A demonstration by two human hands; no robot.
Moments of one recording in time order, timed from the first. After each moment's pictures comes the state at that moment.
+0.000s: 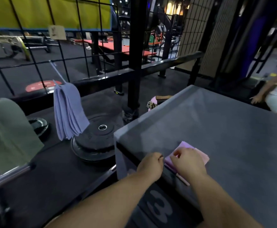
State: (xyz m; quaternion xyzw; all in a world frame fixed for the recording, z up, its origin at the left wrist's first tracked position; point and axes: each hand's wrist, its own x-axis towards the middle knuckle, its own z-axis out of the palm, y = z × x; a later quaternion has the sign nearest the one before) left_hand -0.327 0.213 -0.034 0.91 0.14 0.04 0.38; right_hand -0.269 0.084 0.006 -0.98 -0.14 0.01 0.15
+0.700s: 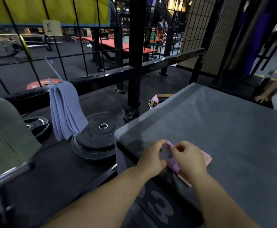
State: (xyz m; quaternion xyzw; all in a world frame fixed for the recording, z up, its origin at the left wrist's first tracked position) left_hand -0.324 0.221 -0.008 0.87 0.06 0.08 0.47; right_hand -0.274 0.089 0.020 -0.93 -0.12 -0.01 0.34
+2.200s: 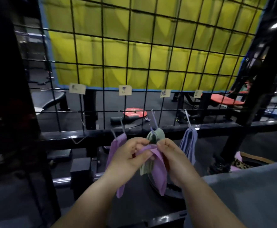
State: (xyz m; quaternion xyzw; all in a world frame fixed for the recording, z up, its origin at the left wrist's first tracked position) left_hand -0.628 0.416 0.143 0.73 0.23 0.40 0.50; right_hand -0.481 0.343 0.149 -0.44 -0.40 0.44 0.67
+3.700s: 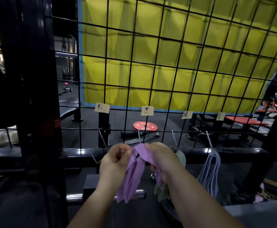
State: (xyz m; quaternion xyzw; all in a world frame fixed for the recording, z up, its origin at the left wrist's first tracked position) left_hand -0.675 0.465 0.162 0.57 0.36 0.55 0.48; right_hand -0.547 0.428 0.215 -0.70 -0.38 0.36 0.49
